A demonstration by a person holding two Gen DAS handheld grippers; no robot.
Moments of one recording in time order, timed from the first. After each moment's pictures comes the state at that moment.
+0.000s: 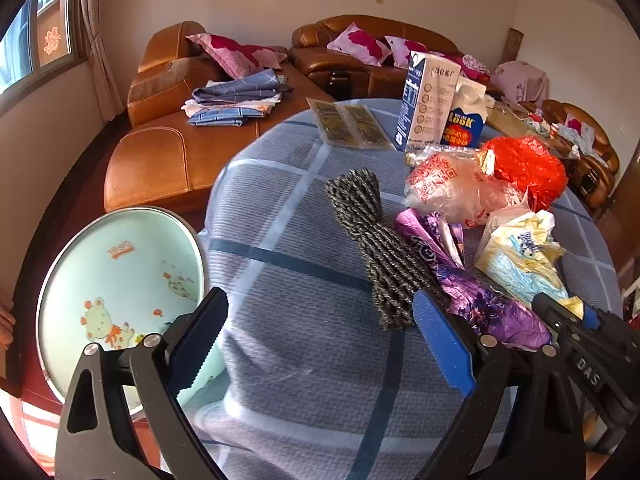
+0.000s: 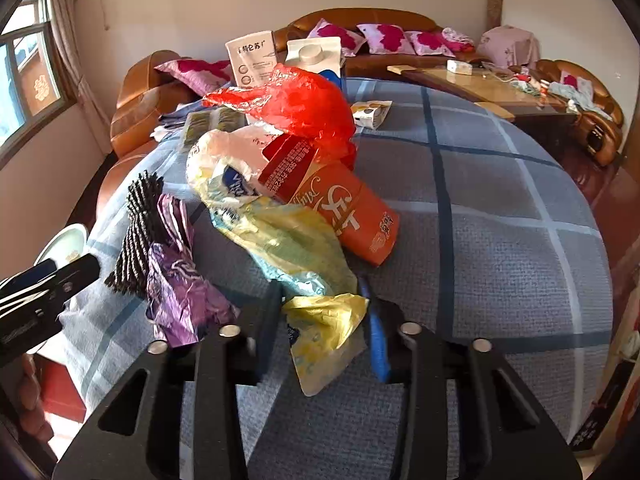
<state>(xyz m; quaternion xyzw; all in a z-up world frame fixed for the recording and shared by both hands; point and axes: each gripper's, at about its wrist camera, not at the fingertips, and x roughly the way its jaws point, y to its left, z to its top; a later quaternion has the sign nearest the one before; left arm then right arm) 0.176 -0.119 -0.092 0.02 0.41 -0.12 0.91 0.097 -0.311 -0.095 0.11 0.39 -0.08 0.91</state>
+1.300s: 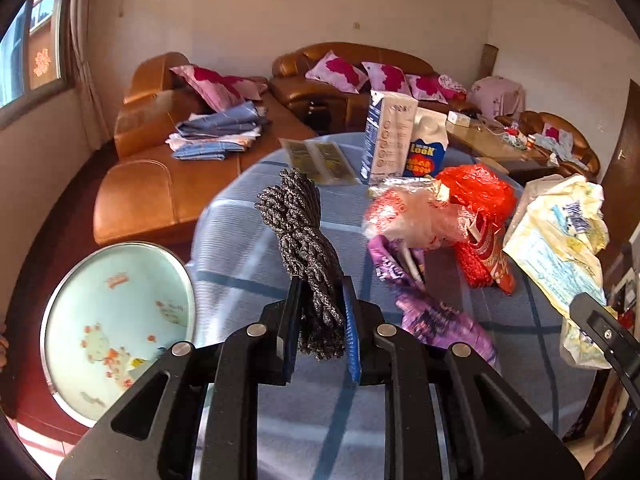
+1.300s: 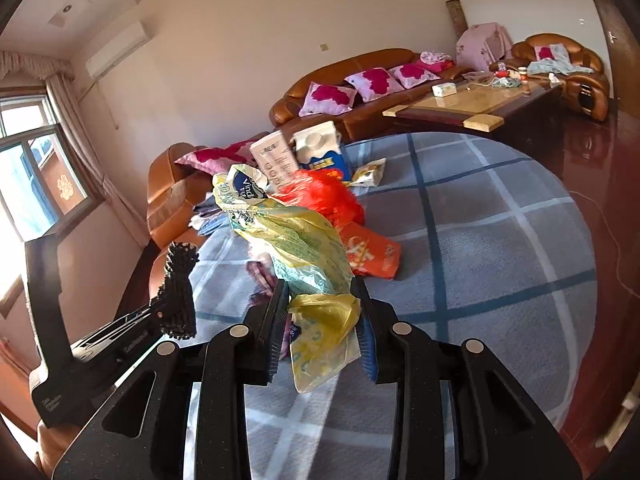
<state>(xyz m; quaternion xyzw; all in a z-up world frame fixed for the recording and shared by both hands) 0.144 -0.120 -0.060 0.03 0.35 -0.15 0.93 0.017 -0.302 -0.038 0.23 0.26 -0.07 0.94</state>
